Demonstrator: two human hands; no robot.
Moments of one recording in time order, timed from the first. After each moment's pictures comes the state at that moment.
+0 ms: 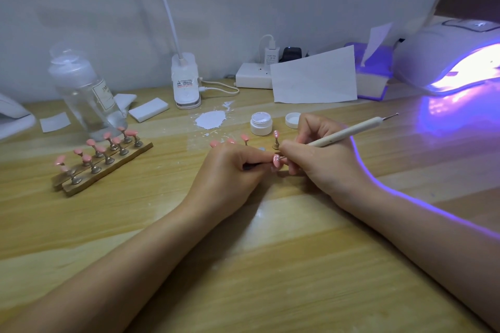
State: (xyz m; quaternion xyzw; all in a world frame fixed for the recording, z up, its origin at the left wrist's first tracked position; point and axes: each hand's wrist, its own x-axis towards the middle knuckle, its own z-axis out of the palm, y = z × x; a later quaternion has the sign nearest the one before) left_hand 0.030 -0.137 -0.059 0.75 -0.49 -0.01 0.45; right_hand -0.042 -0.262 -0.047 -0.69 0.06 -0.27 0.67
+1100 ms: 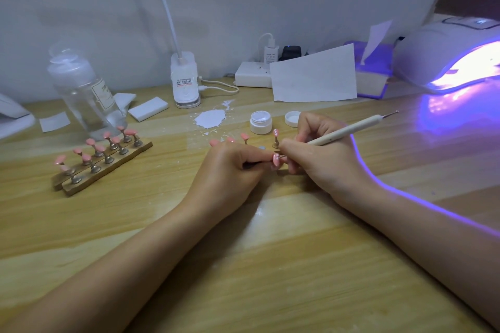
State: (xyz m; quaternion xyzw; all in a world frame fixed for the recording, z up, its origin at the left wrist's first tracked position) left_hand 0.029 -0.137 -0.058 0.74 -0.50 0.01 0.44; right_hand -0.042 -0.263 -0.048 -0.69 0.07 -0.28 0.67
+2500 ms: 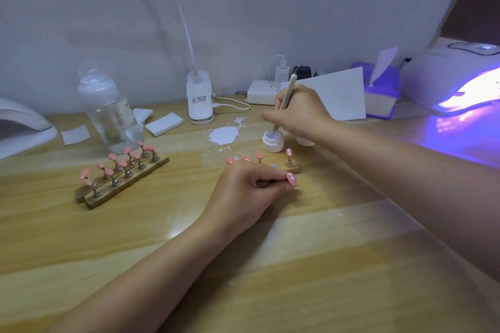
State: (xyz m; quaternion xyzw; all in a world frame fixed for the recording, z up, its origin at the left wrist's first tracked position) left_hand 0.027 -0.137 -0.059 0.74 -0.41 -0.07 0.53; right_hand 0.054 -0.299 -0.015 -0.90 0.18 -0.21 0.34
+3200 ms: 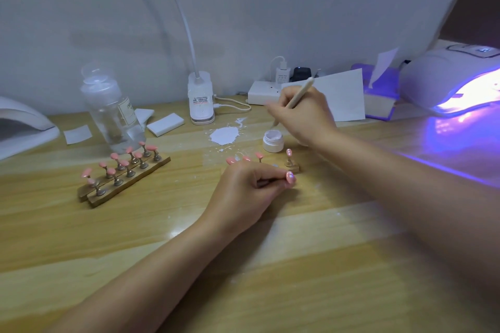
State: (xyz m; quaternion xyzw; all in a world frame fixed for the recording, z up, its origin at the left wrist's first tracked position) left_hand 0.028 -0.137 -0.060 0.74 -0.44 -0.06 0.51; right_hand 0.039 -0.290 -0.016 -0.86 0.18 -0.29 0.38
